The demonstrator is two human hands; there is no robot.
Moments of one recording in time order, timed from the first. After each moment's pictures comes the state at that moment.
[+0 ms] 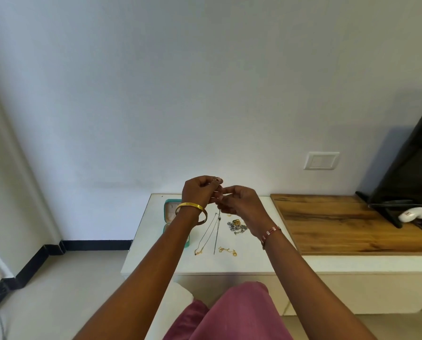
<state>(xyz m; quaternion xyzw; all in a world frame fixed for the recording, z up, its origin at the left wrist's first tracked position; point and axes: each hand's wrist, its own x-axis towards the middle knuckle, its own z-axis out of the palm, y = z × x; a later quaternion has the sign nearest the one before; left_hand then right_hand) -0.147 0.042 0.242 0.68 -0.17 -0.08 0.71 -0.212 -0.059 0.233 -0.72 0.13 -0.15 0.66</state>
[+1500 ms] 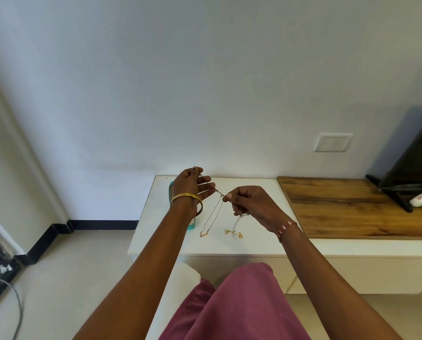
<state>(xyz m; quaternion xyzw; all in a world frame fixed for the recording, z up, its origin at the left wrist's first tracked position) -0.131 0.060 0.214 0.56 0.02 -0.15 0.82 -0.214 -0.077 0.198 -0.78 0.06 -0.05 0.62</state>
